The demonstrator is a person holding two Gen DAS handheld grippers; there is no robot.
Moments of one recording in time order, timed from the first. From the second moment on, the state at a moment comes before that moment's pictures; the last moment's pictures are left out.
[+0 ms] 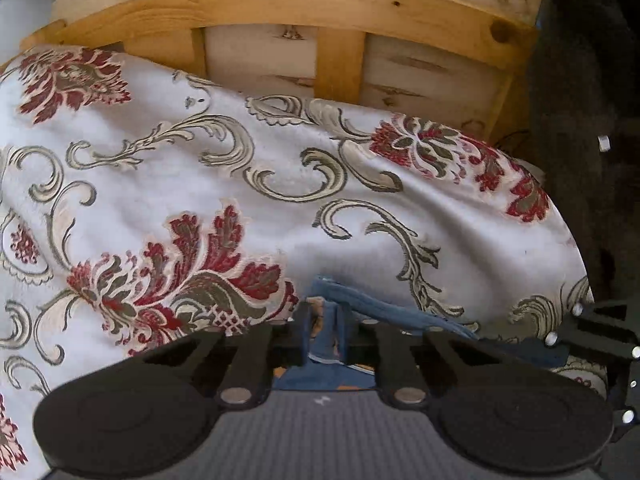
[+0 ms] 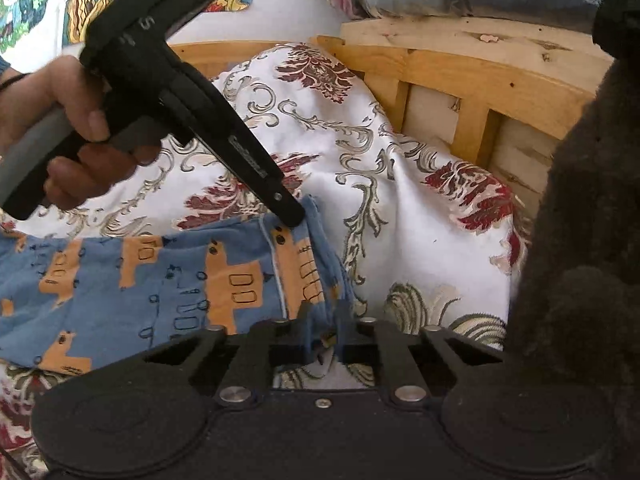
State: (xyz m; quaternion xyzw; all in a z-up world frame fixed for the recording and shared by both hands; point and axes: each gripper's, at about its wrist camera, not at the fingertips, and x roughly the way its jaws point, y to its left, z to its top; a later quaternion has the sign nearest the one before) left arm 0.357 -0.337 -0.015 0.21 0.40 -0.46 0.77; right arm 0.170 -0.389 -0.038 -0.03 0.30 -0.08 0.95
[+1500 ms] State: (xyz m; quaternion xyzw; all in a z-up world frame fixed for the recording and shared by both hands) left arm 0.377 -0.306 -0.005 0.16 0.38 -0.56 0.72; right arm 0.140 -0.384 -0.007 0.03 0.23 -0.04 0.97
